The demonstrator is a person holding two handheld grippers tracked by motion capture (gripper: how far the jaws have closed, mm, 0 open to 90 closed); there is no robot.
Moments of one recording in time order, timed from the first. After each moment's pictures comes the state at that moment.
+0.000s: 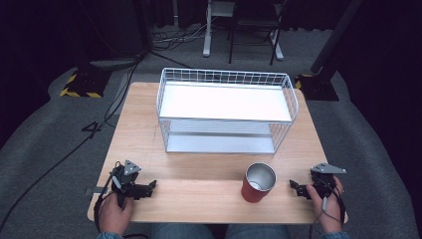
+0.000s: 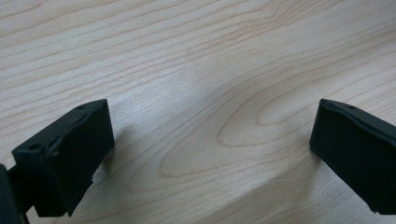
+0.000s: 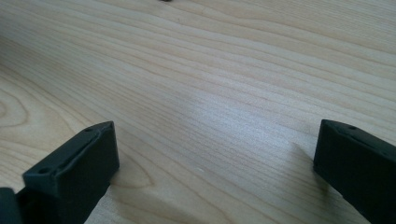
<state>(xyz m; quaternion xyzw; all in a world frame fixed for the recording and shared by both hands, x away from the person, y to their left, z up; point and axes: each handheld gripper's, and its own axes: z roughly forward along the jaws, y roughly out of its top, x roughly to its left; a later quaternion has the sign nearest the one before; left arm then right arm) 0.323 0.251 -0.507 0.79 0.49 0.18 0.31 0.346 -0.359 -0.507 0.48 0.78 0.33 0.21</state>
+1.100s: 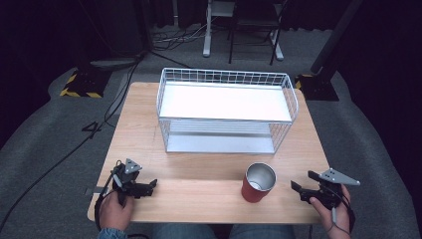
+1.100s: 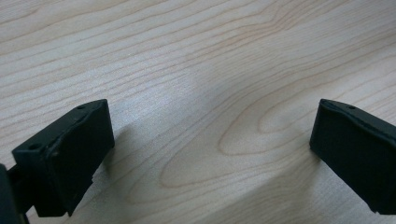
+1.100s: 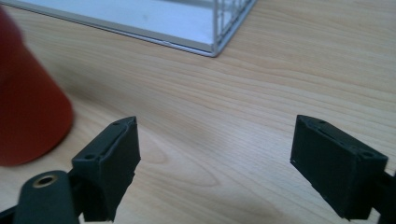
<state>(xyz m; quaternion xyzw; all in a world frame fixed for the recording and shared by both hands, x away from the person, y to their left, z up) 0.327 0.250 -0.507 0.79 0.49 0.18 0.31 0.308 -0.351 -0.478 0.46 0.75 0.42 0.21</state>
